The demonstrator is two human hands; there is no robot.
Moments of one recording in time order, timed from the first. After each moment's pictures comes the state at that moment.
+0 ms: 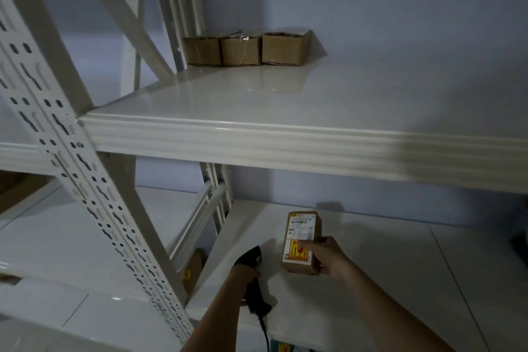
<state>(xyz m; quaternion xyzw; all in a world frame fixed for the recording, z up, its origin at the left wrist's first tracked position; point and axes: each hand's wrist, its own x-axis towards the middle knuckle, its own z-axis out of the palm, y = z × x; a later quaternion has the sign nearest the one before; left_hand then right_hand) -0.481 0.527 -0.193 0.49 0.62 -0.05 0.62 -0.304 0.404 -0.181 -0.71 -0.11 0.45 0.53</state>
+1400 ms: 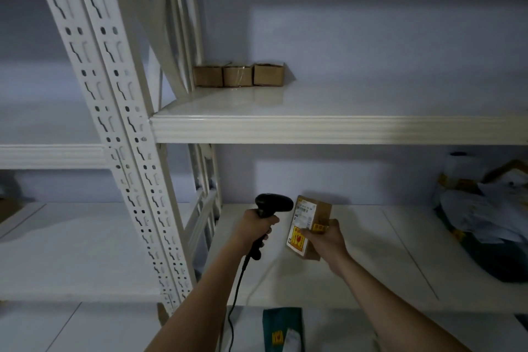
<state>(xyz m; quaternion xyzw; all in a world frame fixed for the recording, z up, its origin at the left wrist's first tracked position) -0.529 0.492 -0.076 0.70 0.32 0.11 0.63 -0.406 0.331 -0.132 -0.77 -0.10 0.18 0.61</state>
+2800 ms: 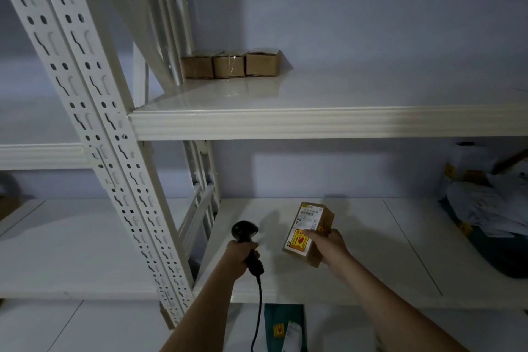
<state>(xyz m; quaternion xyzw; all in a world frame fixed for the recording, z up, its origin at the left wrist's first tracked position) -0.537 0.499 -0.154 0.48 0.43 0.13 0.75 -0.391 0.323 -0.154 -0.72 -0.03 0.29 0.63</state>
